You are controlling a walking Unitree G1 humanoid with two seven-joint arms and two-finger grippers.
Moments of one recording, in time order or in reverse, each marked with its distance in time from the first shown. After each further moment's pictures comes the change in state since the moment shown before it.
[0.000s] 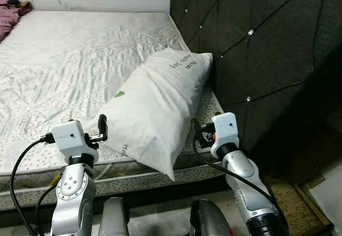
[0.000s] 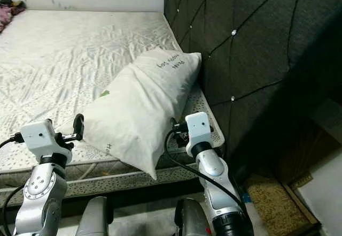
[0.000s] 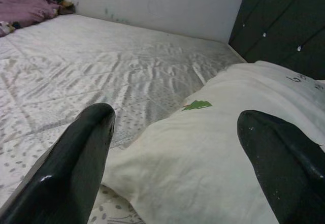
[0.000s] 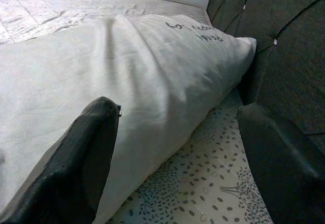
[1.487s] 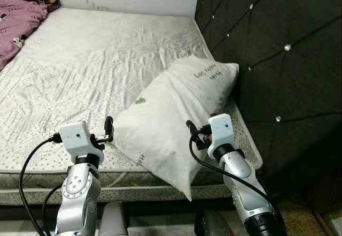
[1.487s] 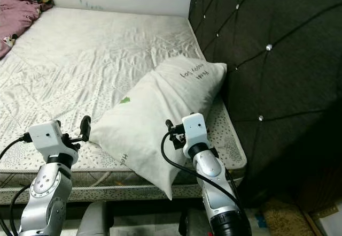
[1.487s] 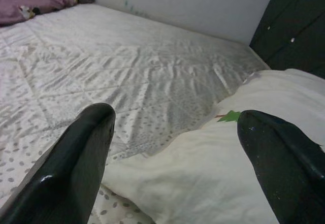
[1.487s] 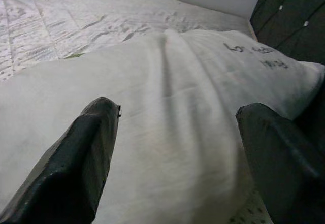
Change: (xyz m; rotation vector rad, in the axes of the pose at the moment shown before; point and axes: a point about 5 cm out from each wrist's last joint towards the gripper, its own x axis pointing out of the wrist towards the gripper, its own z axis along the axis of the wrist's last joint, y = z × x) left arm 0.003 -0.009 -0.009 -0.038 0.039 -0.039; right arm 0.003 0.005 -0.003 0.006 0.001 0.037
